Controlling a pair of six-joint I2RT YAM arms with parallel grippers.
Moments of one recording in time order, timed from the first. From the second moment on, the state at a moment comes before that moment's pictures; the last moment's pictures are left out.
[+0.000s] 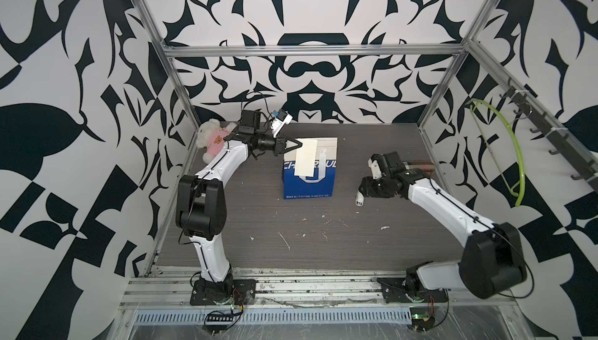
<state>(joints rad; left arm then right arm) -0.24 1.85 1.53 -0.36 1.18 0.16 0.30 1.43 0.98 -0.68 -0.10 0.33</state>
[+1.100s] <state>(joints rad) -0.25 1.83 1.48 -0.31 1.18 0.12 0.29 1.77 1.11 -0.66 -0.04 0.38</state>
